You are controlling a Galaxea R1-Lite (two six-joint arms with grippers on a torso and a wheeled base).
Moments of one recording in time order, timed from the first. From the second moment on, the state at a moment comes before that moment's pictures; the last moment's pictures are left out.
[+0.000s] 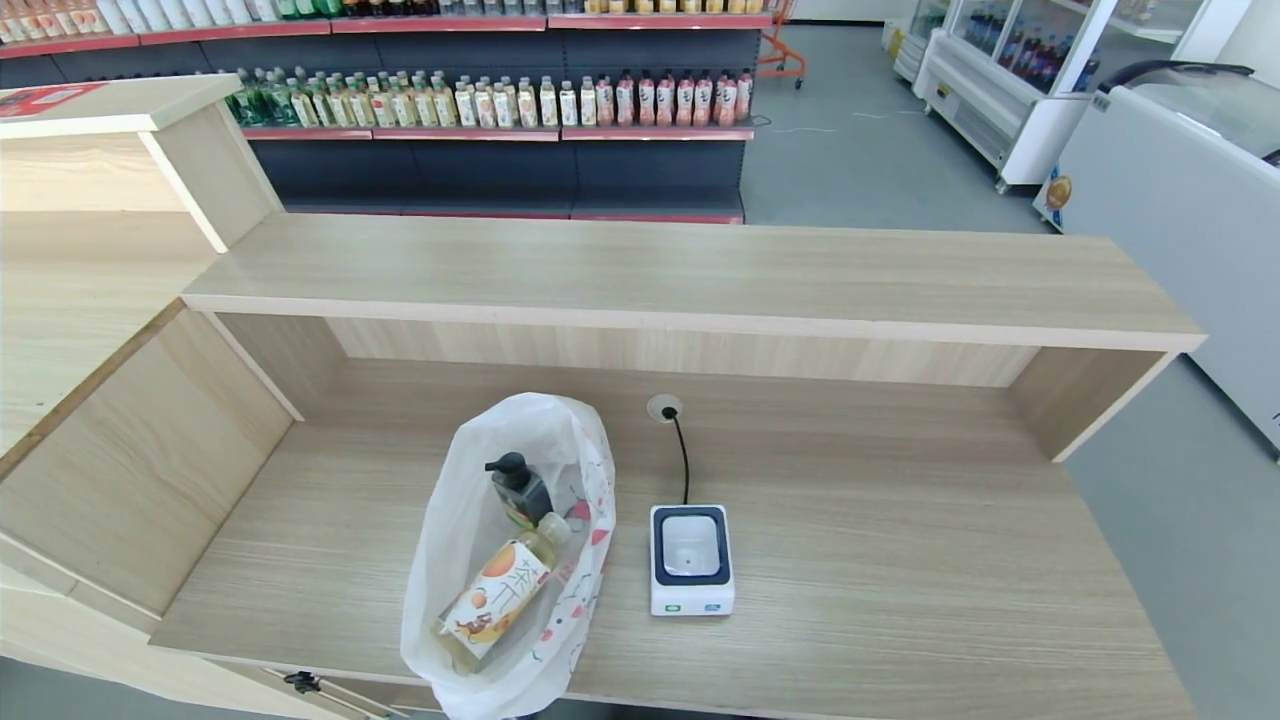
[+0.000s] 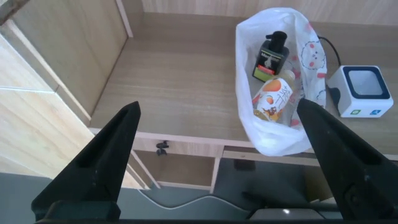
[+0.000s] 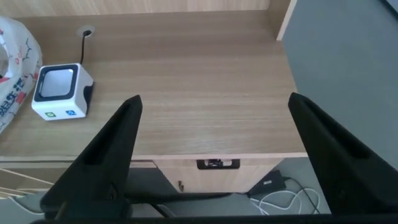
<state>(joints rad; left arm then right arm) 0.00 0.00 0.00 0.00 0.00 0.00 0.01 0.00 0.00 0.00 -0.08 -0.01</state>
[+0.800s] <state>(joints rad) 0.00 0.00 0.00 0.00 0.00 0.00 0.01 0.00 0.00 0.00 -0.08 0.02</state>
